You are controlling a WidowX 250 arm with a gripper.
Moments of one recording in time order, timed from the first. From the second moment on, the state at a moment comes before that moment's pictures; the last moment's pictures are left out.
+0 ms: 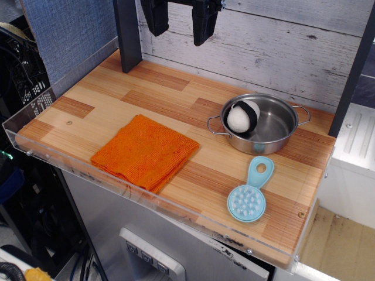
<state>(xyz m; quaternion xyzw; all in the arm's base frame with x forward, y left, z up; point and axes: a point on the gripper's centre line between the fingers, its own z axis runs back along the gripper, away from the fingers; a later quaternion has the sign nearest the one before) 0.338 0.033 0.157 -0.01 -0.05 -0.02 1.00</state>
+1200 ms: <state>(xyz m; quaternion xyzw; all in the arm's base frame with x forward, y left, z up) 0.364 -0.023 0.064 0.00 -0.07 -0.15 0.99</state>
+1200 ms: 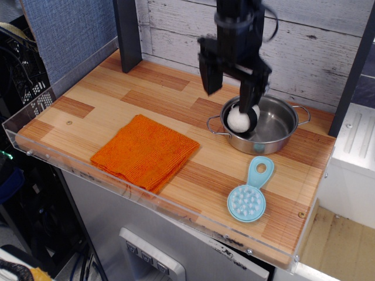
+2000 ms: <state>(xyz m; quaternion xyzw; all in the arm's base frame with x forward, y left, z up) 0.399 -0.052 0.047 0.02 -0.08 -0.13 0.99</state>
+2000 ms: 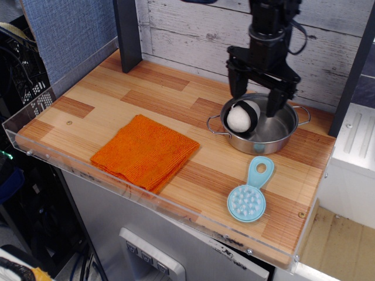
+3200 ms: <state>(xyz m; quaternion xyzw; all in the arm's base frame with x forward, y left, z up) 0.394 -0.057 0.043 0.03 -0.07 -0.16 0.98</state>
